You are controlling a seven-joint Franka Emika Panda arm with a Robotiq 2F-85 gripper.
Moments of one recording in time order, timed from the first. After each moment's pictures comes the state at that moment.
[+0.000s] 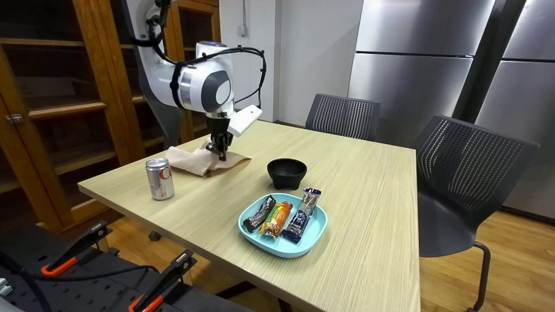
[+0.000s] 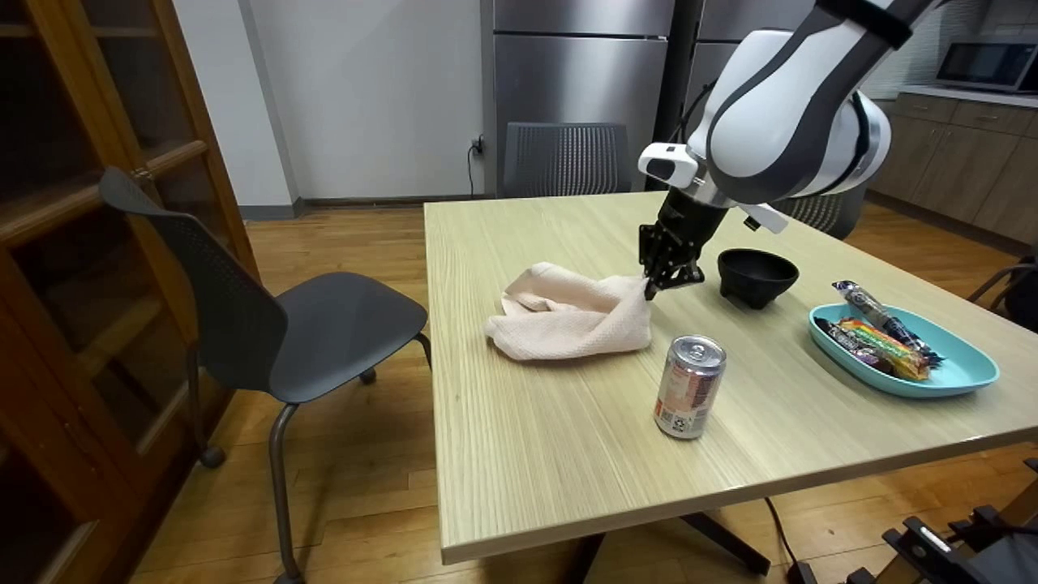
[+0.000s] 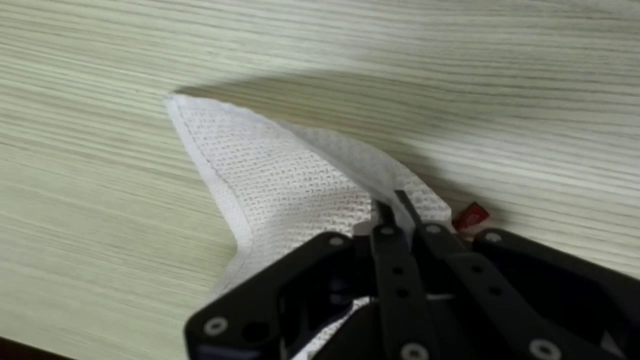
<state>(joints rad) -0.31 0.57 0.32 -2.23 -0.21 3.02 -1.47</state>
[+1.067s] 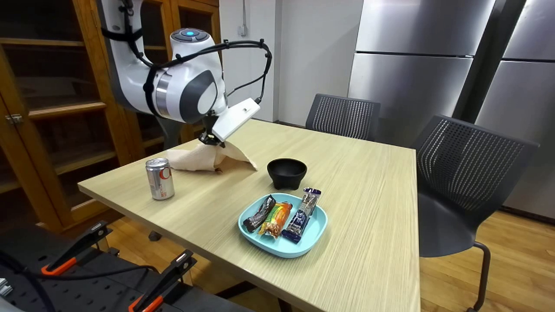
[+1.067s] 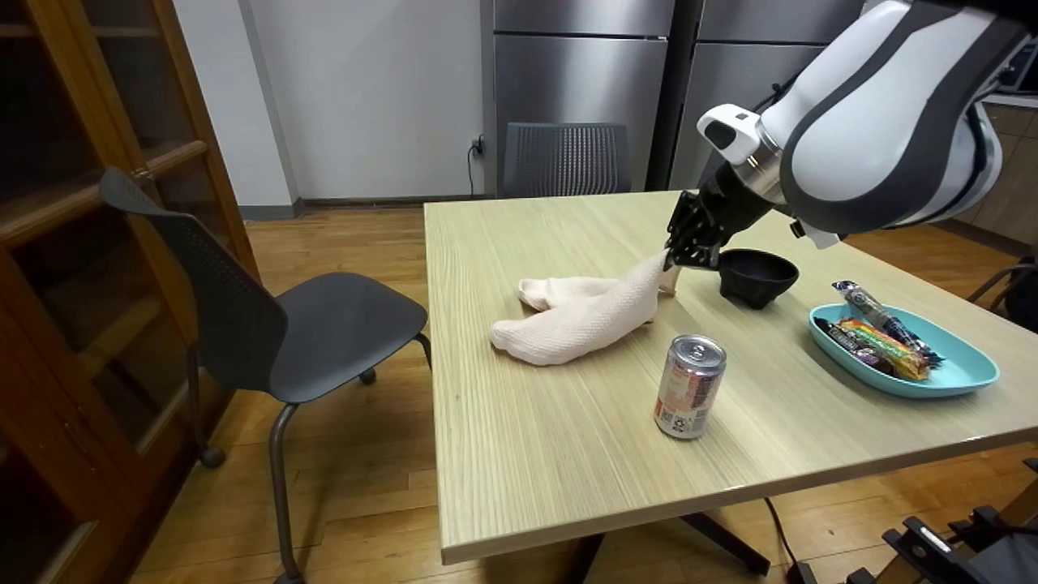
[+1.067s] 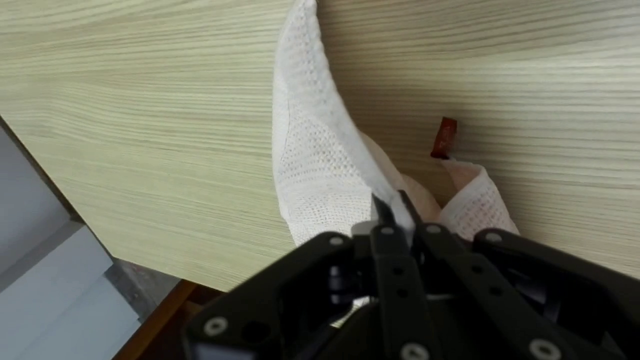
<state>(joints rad) -0.44 0.47 0.40 -2.49 -0.21 3.46 -1.25</state>
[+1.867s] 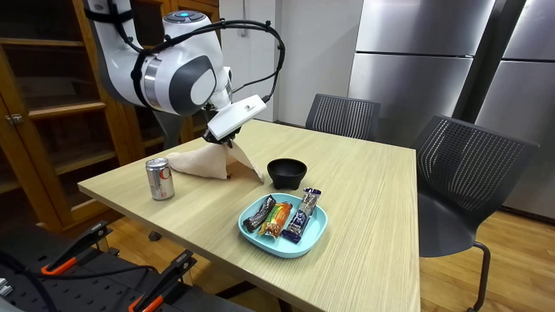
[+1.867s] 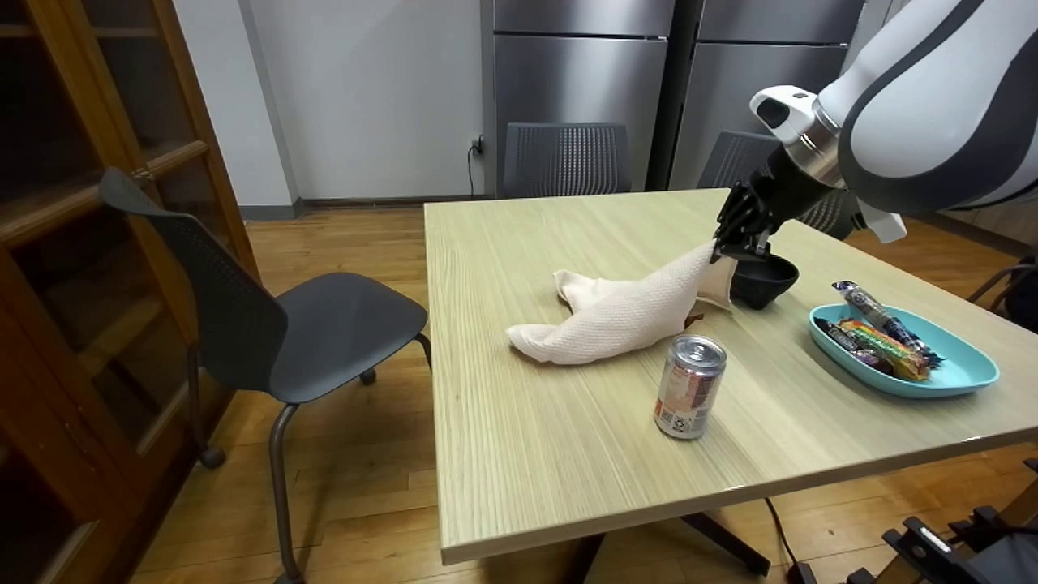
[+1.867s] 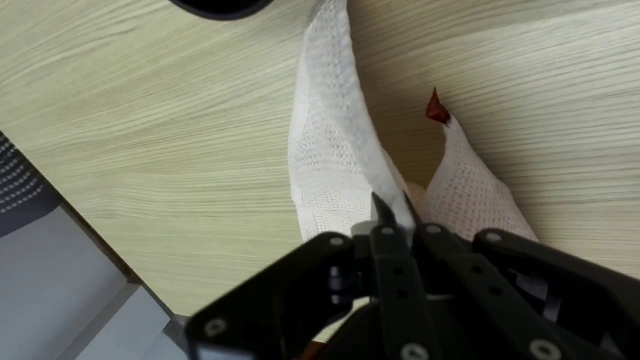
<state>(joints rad) -0.50 0.33 0.39 -2.61 -0.15 3.45 -1.13</state>
